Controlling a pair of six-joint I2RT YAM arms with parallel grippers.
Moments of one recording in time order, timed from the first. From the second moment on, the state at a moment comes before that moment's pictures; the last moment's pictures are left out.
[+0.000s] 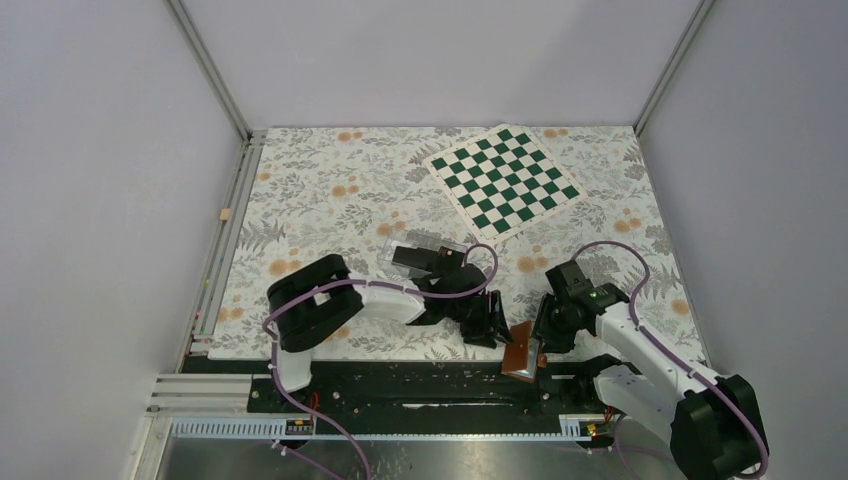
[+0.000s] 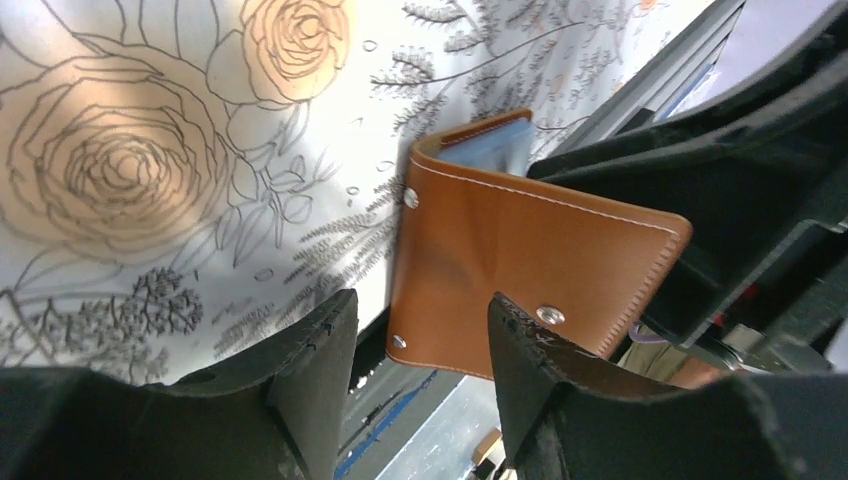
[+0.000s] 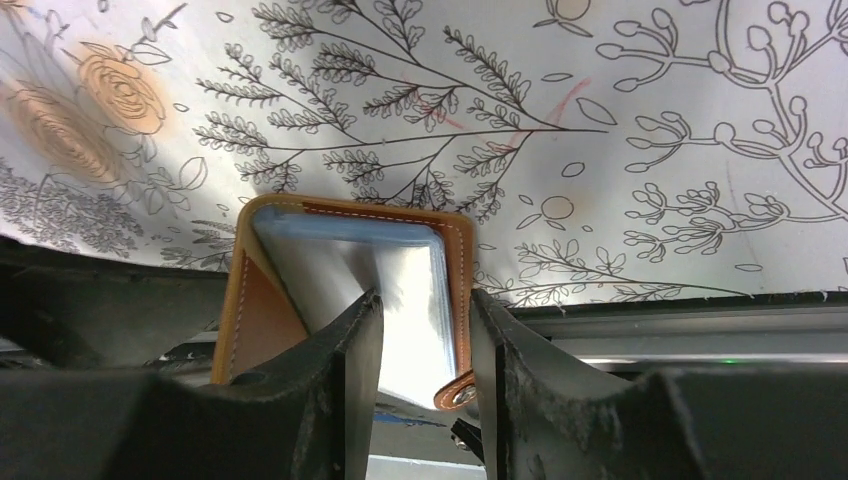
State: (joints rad) left arm -1.12 1.87 0.97 0.13 0.36 -1.18; right arm 0.39 0.93 0.46 -0.86 -0.12 0.78
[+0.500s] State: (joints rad) left arm -1.11 1.96 0.95 0.30 0.48 -1.26; right arm 0.39 1.02 0.44 -0.78 -0.22 0.79
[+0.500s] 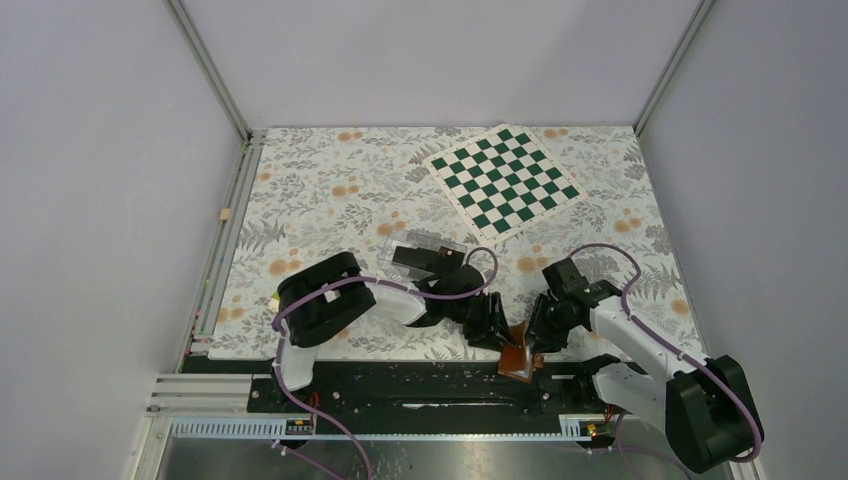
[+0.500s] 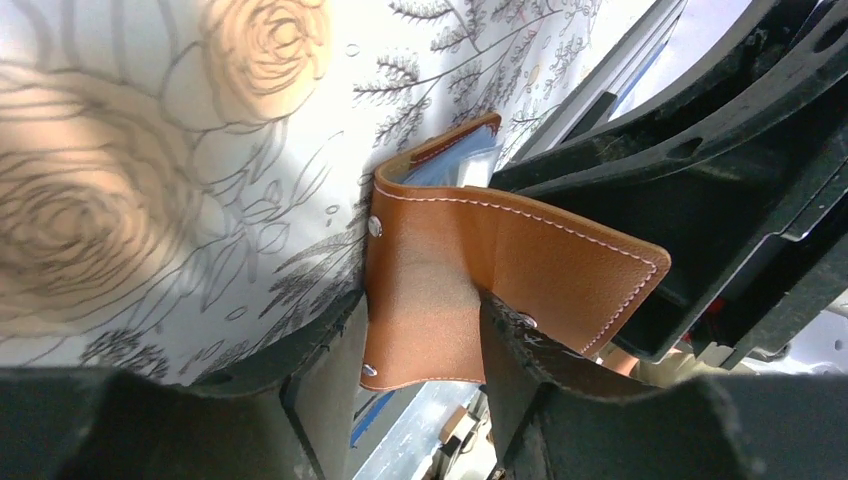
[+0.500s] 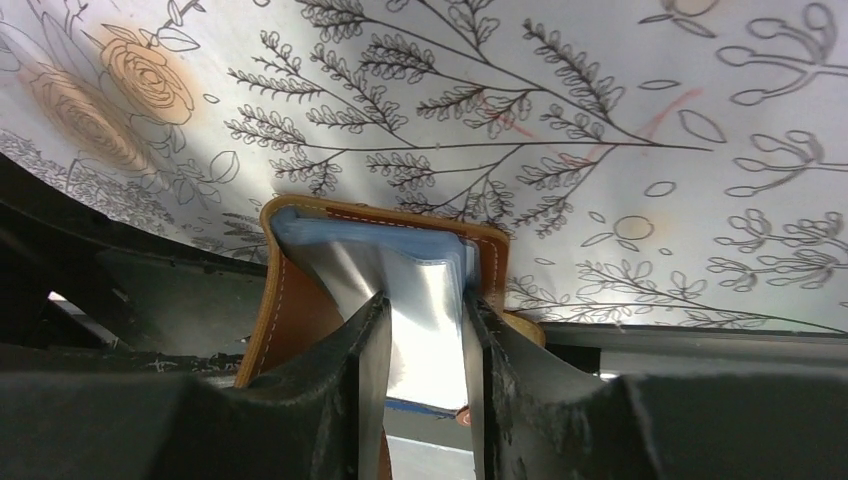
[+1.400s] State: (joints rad) left arm -0.83 1.51 0.65 0.03 0.28 -1.05; right arm 0.52 1.47 0.65 -0.42 -0.51 0.88
